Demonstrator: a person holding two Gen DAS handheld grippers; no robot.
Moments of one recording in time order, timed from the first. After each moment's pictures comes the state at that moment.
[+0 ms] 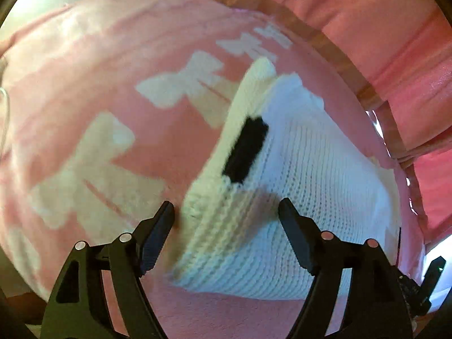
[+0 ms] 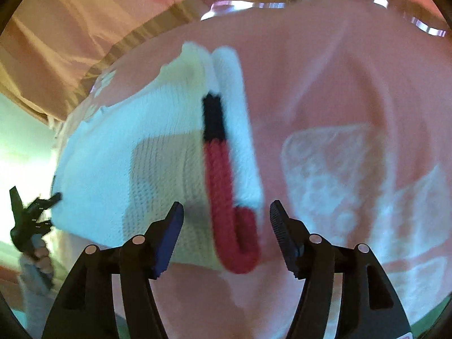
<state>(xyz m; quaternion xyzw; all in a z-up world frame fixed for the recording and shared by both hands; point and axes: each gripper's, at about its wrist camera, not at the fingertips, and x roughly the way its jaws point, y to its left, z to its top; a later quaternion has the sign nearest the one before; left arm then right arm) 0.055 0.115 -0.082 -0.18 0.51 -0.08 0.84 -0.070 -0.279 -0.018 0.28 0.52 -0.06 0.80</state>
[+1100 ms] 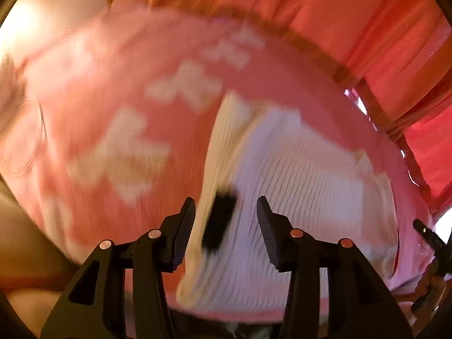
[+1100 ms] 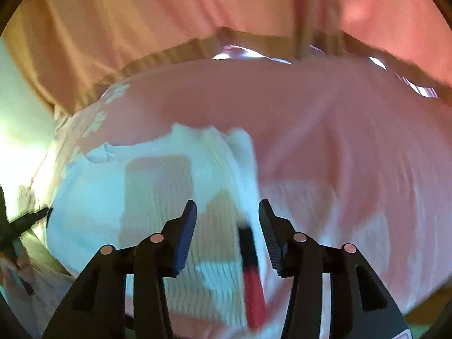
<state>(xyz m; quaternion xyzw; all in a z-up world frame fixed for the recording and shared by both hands) -0.006 0.111 -0.020 -0.11 0.48 -0.10 0.86 -0.057 -0.280 0.070 0.15 0.47 -0.07 0.87</state>
